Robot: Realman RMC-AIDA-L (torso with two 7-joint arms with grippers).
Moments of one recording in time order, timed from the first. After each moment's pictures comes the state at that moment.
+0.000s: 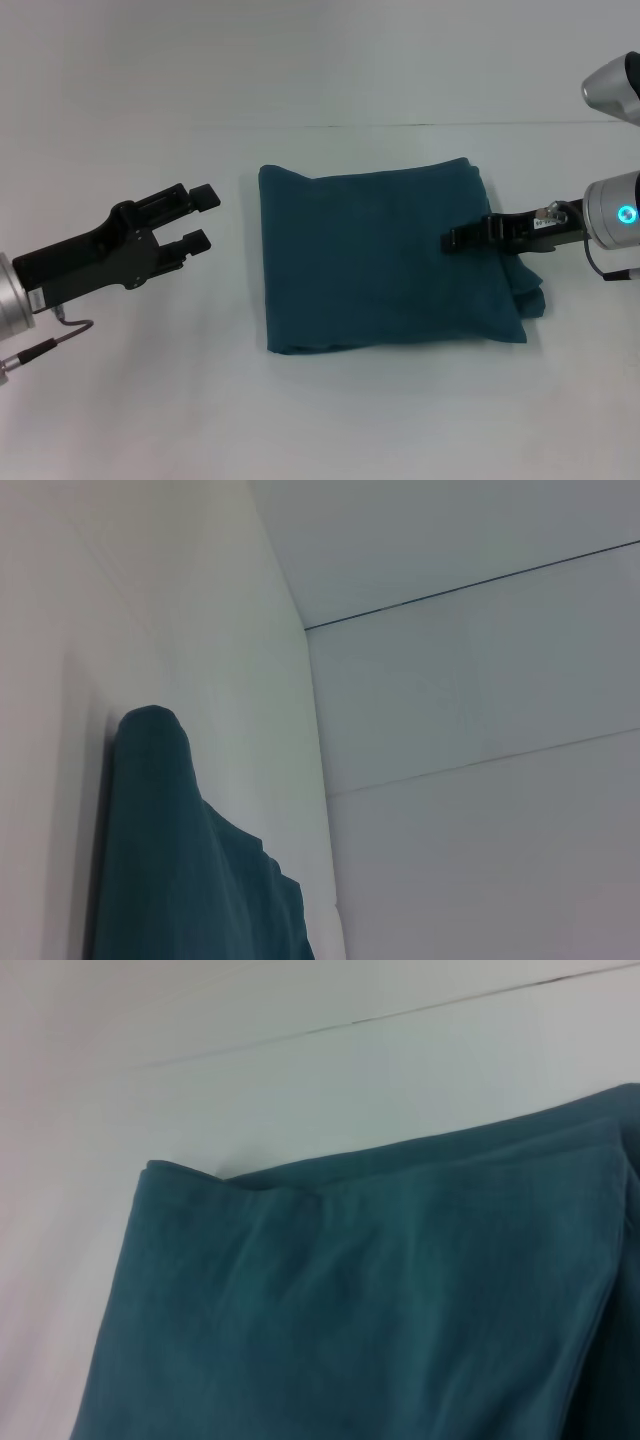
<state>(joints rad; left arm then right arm) -0.47 -2.11 0.53 0.62 1.88 1.52 -2.39 0.81 2.02 -0.86 -0.56 -2.38 -1.09 2.49</state>
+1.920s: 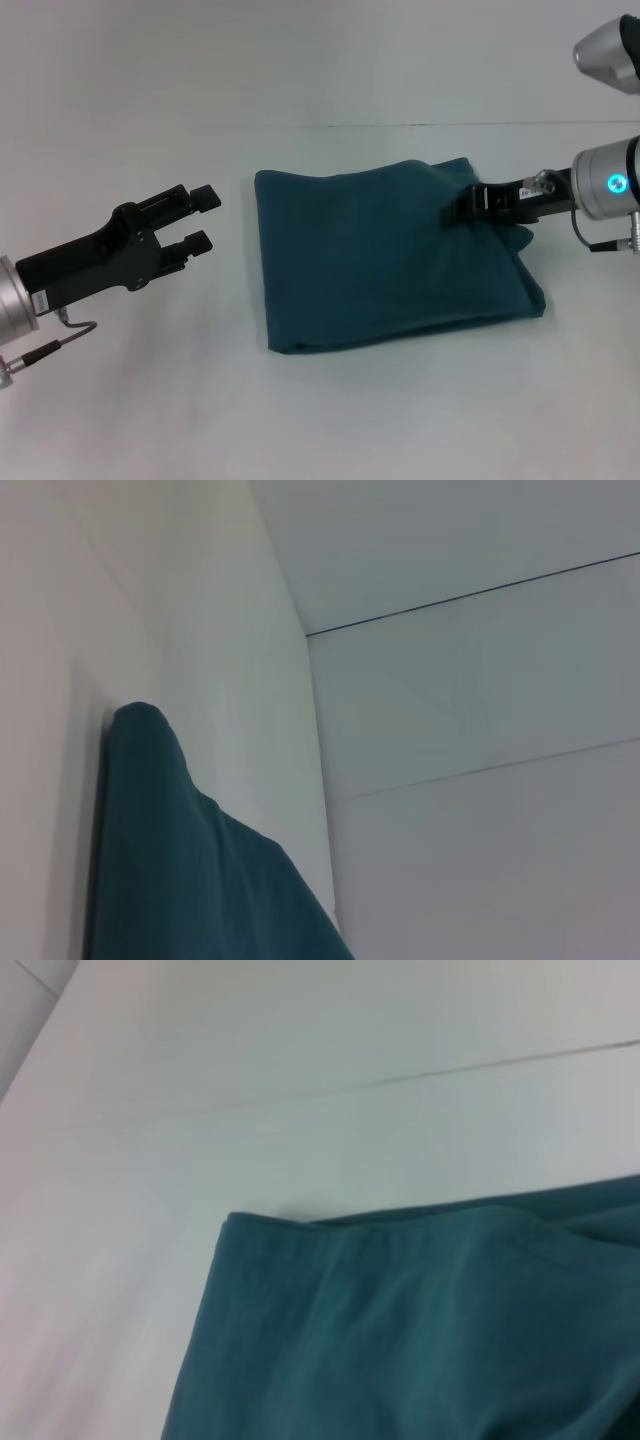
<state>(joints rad) -0.47 -2.11 0.53 0.59 1.87 1.51 -2.38 0.84 2.02 -0.86 -0.61 -2.35 -1.13 2.51</state>
